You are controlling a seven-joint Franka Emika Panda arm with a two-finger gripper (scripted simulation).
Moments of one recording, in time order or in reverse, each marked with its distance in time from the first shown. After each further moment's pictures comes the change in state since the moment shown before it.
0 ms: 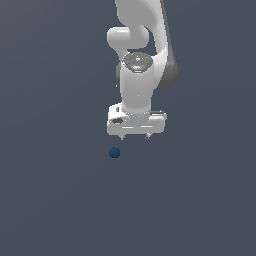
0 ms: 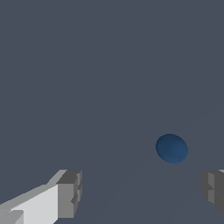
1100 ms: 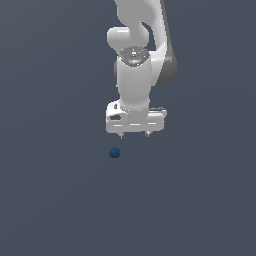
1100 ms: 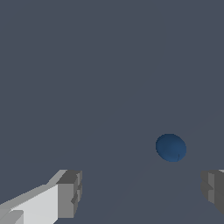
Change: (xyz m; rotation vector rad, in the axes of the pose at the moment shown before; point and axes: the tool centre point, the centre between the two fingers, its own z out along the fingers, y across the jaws) arm 0.000 0.002 -0.012 0.024 0.016 0.018
